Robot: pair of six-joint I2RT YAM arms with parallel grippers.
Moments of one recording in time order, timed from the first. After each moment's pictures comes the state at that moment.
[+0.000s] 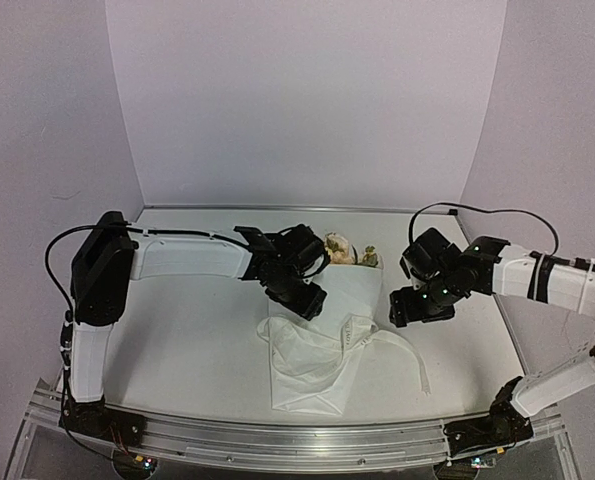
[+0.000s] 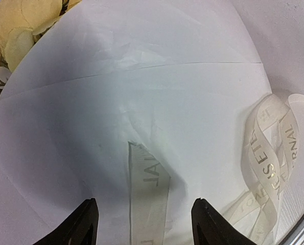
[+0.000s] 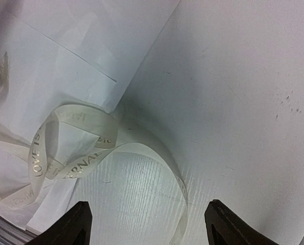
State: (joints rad) left arm -1.01 2.08 1.63 -0.60 -0.03 -0.33; right arm 0.73 1.34 0.98 -0.82 0.15 0.52
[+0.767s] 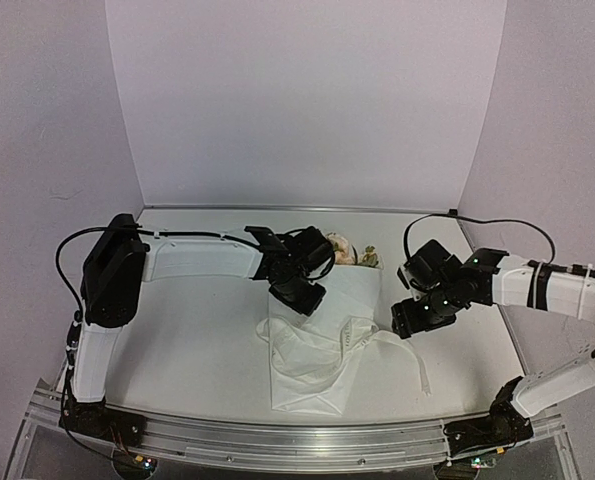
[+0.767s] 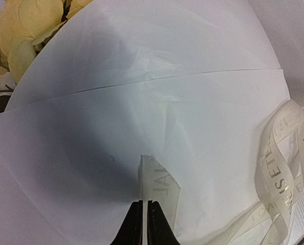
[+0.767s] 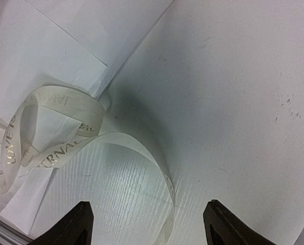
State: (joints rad) left arm -1.03 2.15 1.74 -0.68 -0.12 -0.31; right arm 0.73 1.32 0.88 -0.76 0.16 0.41
